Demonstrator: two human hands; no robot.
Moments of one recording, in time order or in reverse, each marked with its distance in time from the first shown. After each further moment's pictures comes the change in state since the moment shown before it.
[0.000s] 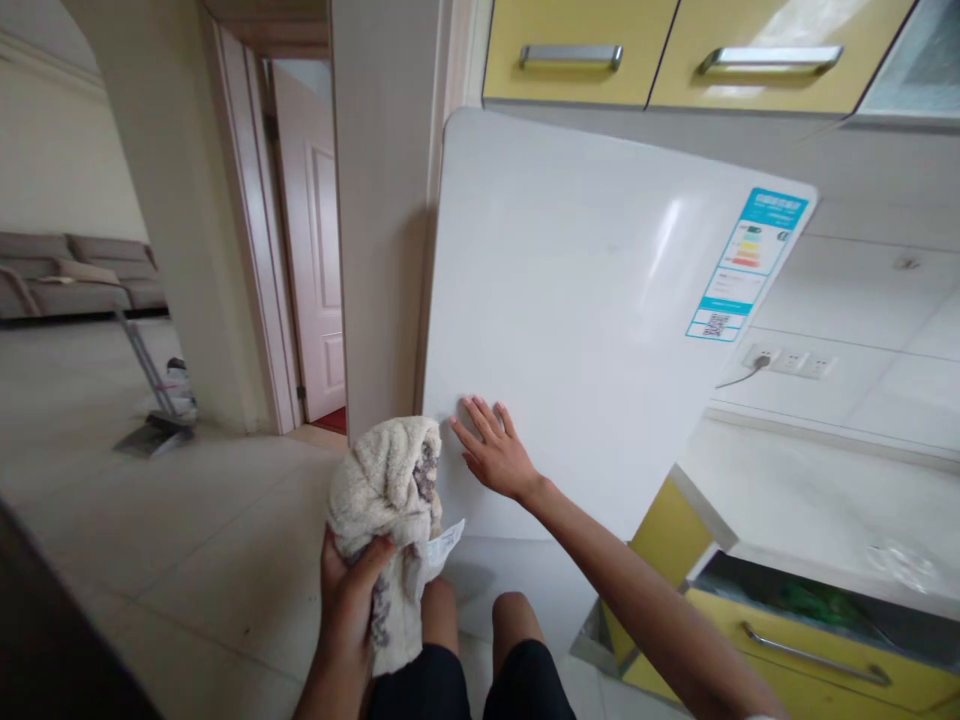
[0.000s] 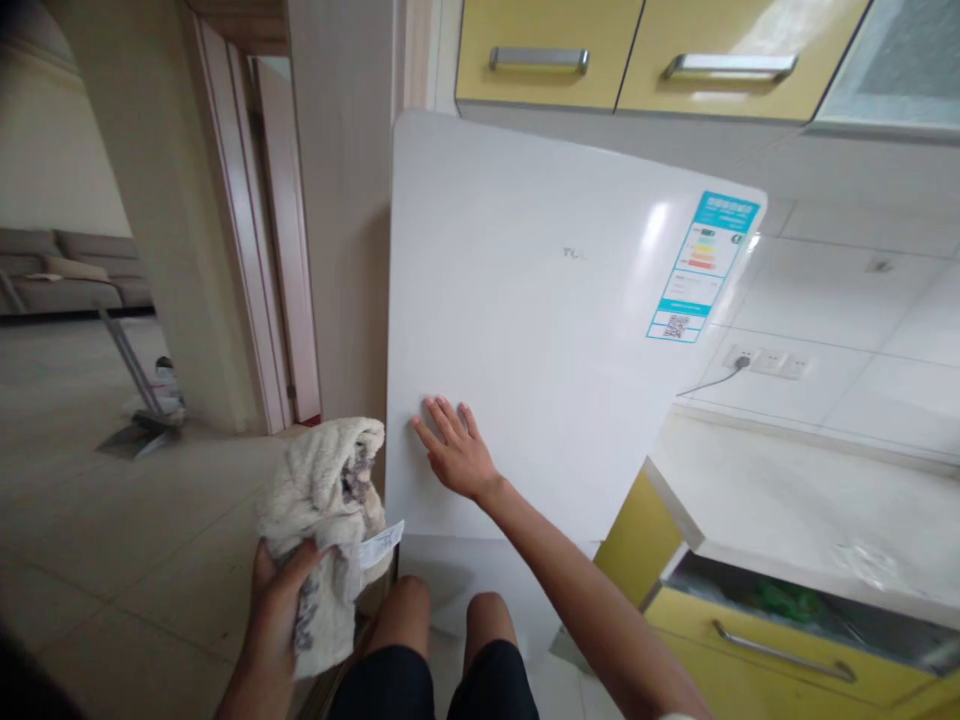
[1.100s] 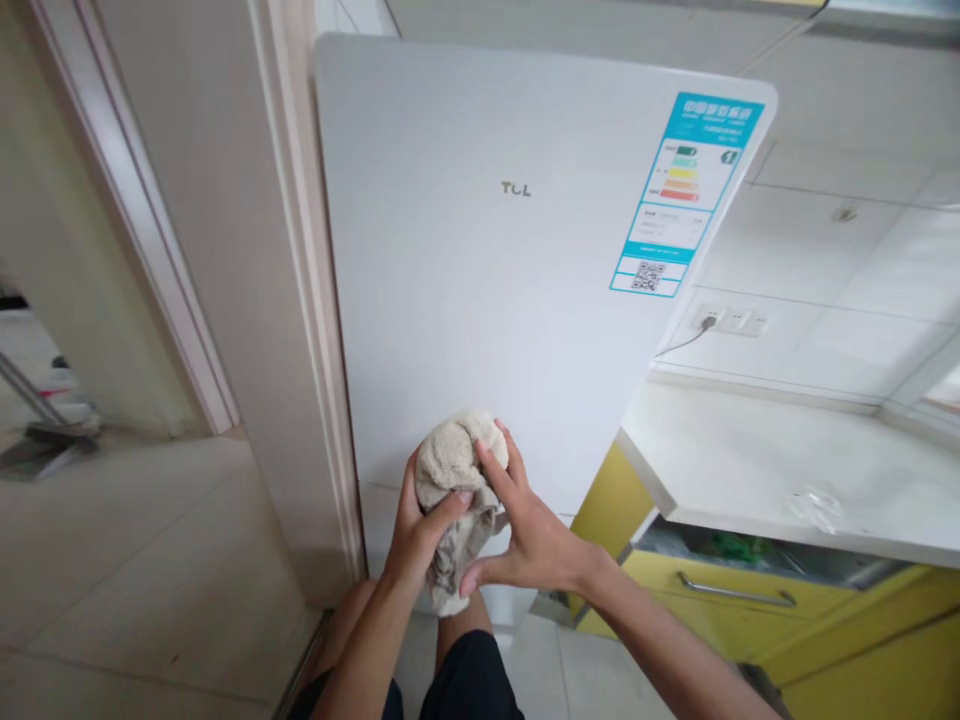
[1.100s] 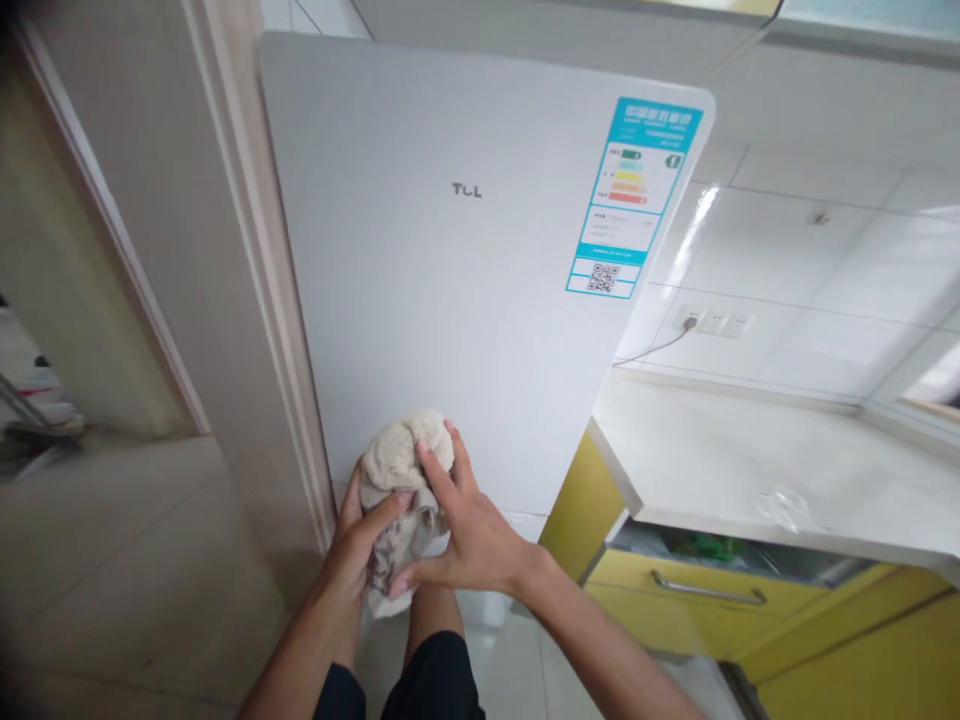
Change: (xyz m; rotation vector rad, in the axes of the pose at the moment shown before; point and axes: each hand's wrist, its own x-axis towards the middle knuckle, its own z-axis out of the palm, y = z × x) left_hand -0.046 -0.069 0.156 -0.121 -0.581 -0.222; right_hand -0.140 0.040 -0.073 0.801 -0.023 0.233
